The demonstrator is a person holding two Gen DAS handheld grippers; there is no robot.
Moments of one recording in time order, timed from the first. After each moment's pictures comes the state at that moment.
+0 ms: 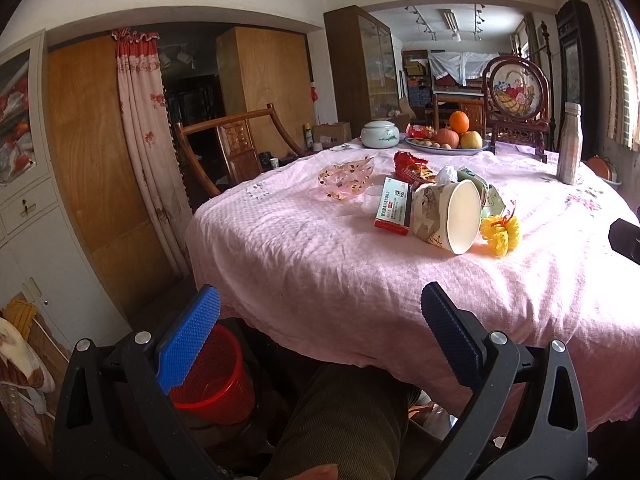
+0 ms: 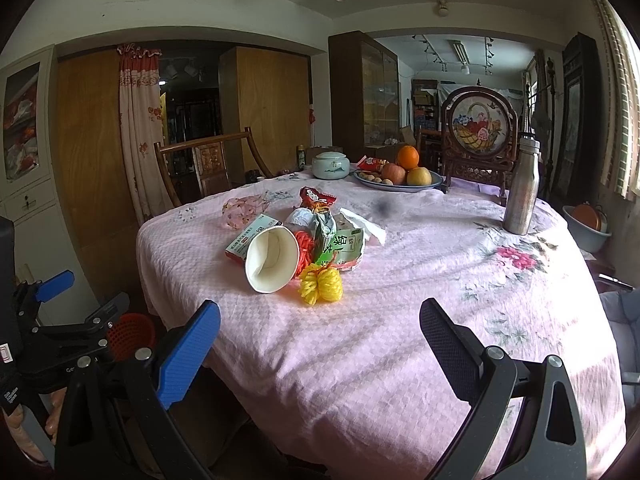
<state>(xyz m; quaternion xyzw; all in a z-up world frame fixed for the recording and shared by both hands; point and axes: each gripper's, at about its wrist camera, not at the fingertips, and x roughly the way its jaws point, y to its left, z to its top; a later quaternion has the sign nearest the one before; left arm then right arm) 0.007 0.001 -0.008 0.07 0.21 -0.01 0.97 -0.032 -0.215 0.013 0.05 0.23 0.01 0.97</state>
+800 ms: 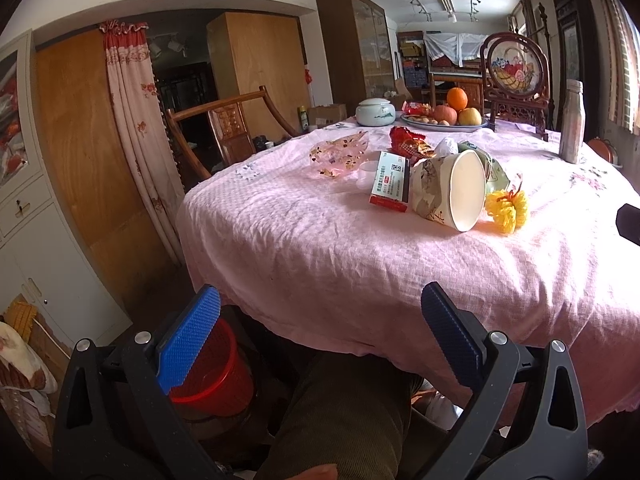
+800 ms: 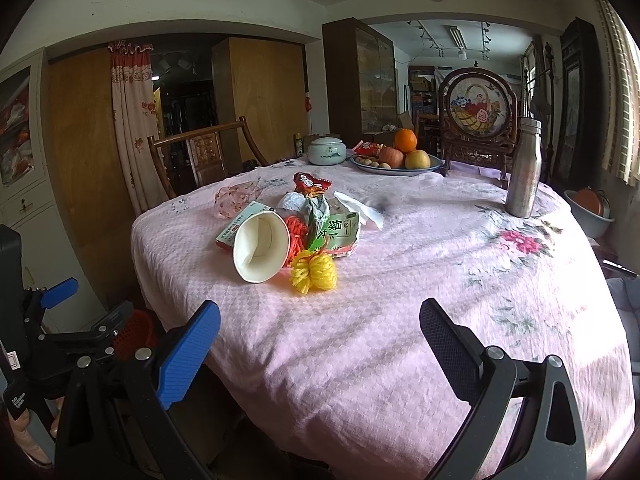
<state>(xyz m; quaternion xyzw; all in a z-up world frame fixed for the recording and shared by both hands) 0.029 -0.007 -0.025 0.08 0.24 -0.01 0.97 -0.014 -0.225 -0.002 0.06 0.25 0.01 0.97</state>
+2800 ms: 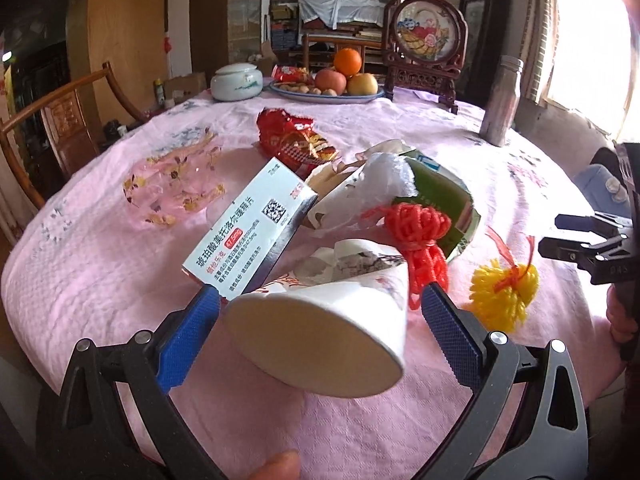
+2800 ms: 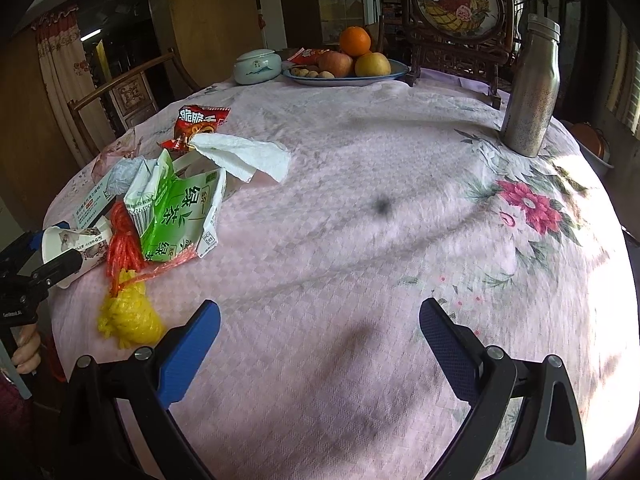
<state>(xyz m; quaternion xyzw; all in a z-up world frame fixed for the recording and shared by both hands) 0.232 -0.064 -0.046 0.07 0.35 -0.27 0.89 0.148 -0.333 -0.064 0.09 0.42 -0.03 0.90</state>
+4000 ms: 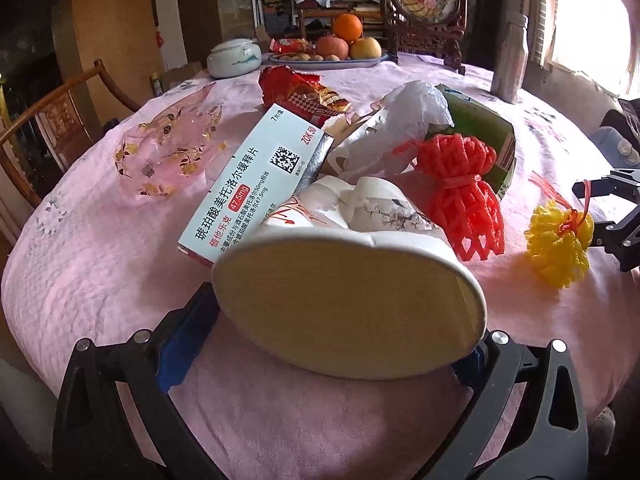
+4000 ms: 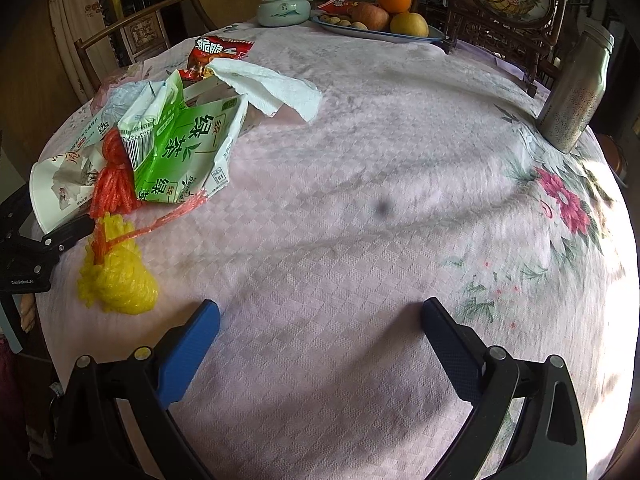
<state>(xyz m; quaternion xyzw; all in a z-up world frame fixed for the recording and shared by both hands) 0.231 -0.061 -0.074 0.14 0.35 -0.27 0.89 0.167 -0.308 -0.087 0.03 0.50 0.00 0.87</state>
